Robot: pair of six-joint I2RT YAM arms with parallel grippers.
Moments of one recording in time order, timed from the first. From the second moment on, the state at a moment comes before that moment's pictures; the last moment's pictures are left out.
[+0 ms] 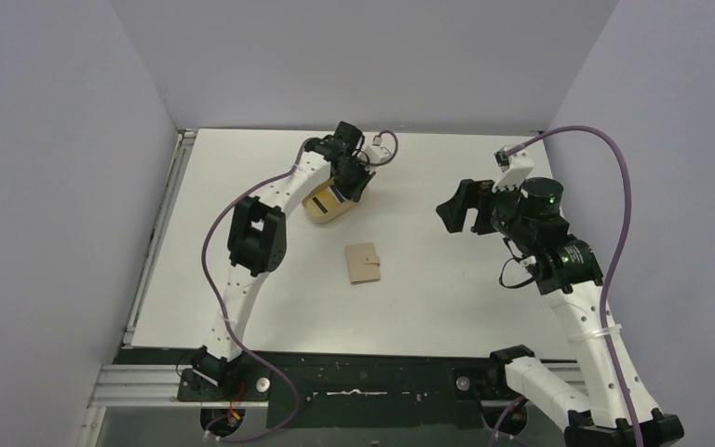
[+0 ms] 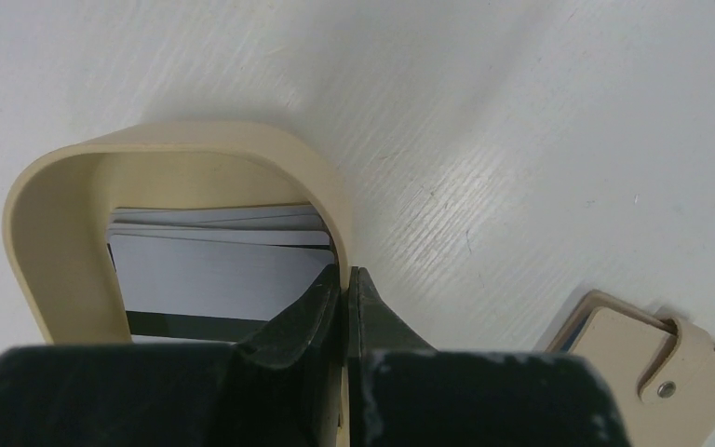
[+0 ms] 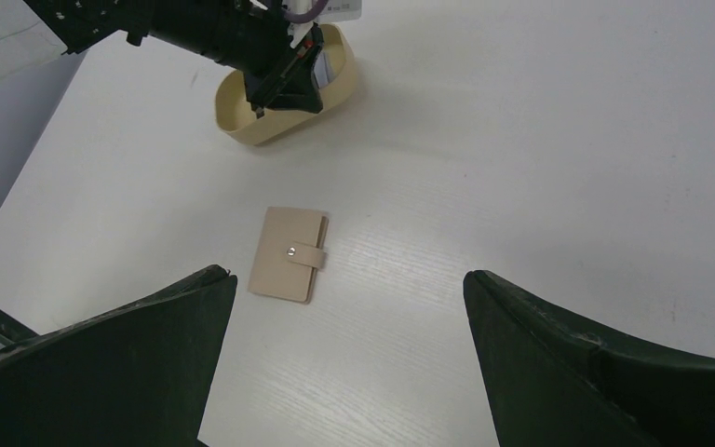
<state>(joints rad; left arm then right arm) -0.52 2.42 2.23 -0.87 0.27 0.36 0.23 0.92 1.10 -0.59 -0.24 0.22</state>
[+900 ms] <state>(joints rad) -0.43 2.27 2.42 -0.81 0.26 0.24 0.24 0.88 1.05 -0.59 -0.20 0.25</state>
